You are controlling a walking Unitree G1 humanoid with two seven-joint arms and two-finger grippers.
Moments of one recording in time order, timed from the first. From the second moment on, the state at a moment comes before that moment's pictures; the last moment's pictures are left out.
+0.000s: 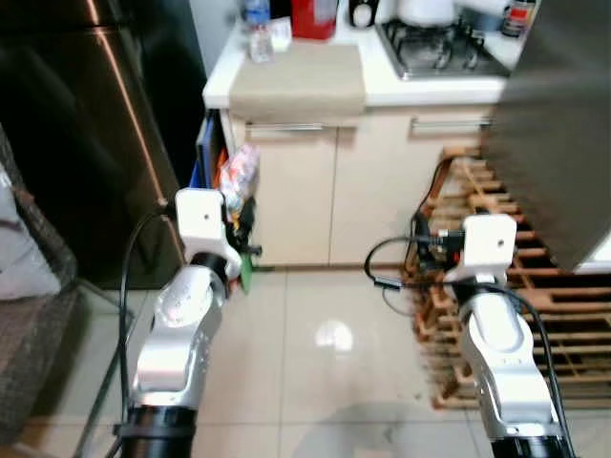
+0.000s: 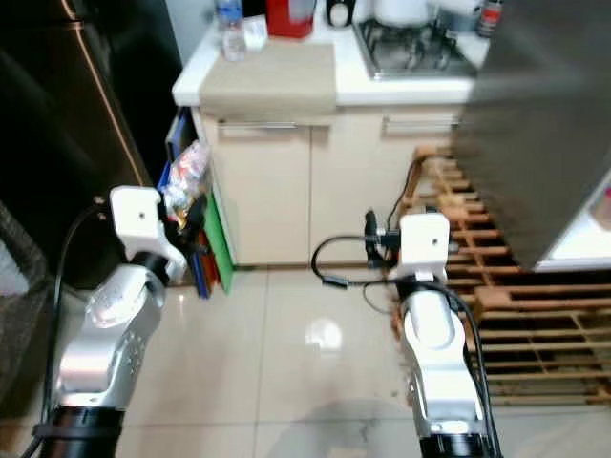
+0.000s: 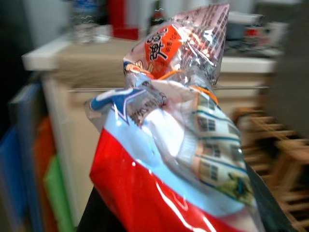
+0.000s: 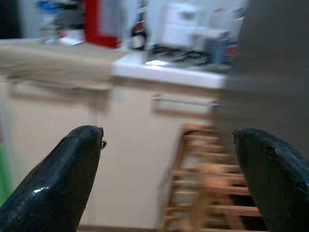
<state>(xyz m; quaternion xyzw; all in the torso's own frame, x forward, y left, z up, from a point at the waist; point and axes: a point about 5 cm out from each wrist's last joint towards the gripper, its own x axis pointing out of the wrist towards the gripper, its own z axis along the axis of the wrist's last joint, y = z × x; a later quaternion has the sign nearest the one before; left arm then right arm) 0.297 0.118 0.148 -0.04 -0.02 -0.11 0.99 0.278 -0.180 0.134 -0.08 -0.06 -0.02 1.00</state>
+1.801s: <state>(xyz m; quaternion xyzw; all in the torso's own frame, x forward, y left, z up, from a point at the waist) 0.306 0.117 0.153 -0.02 -0.03 -0.12 0.99 0.252 -0.240 0.116 -0.15 -0.01 -0.10 0.98</state>
